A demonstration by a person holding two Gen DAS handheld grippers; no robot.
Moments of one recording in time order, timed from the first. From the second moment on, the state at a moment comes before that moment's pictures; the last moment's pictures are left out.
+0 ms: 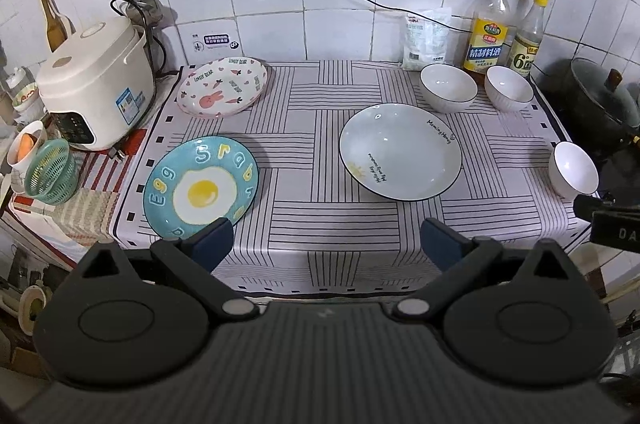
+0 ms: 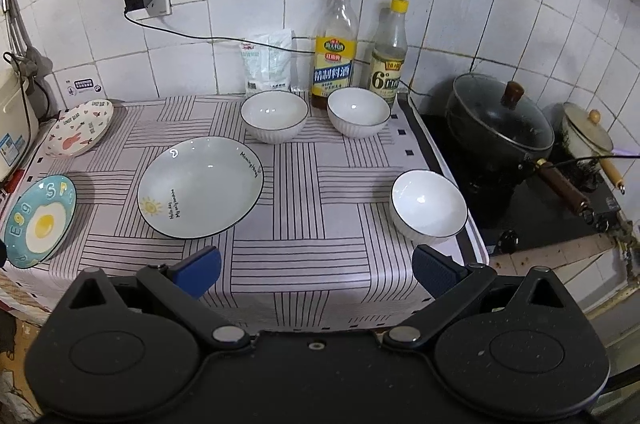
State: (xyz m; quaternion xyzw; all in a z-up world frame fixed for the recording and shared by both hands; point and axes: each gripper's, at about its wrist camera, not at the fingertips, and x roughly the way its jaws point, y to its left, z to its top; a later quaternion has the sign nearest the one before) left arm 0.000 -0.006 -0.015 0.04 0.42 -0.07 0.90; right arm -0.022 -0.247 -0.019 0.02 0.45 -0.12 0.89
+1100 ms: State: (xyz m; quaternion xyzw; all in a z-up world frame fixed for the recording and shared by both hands) left arm 0.009 -0.014 -0.018 0.07 0.43 -0.09 0.90; right arm -0.017 -0.246 -0.024 0.02 0.46 -0.12 0.88
